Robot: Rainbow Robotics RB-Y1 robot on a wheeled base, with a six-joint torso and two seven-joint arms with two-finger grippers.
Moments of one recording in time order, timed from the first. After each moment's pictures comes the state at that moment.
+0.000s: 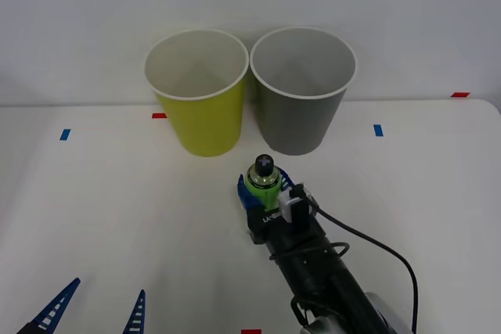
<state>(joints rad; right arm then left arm) 0.16 -0.11 0.53 -1.68 -0.15 -0.22 1.70 0.92 0.50 -0.36 -2.00 0.36 -0.55 -1.78</state>
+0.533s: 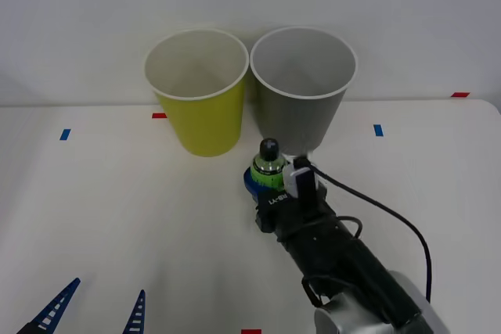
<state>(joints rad) 0.19 -0.13 0.47 -2.01 -0.17 0.26 1.69 0.92 0.50 -0.36 -2.00 0.36 -0.55 -1.78</state>
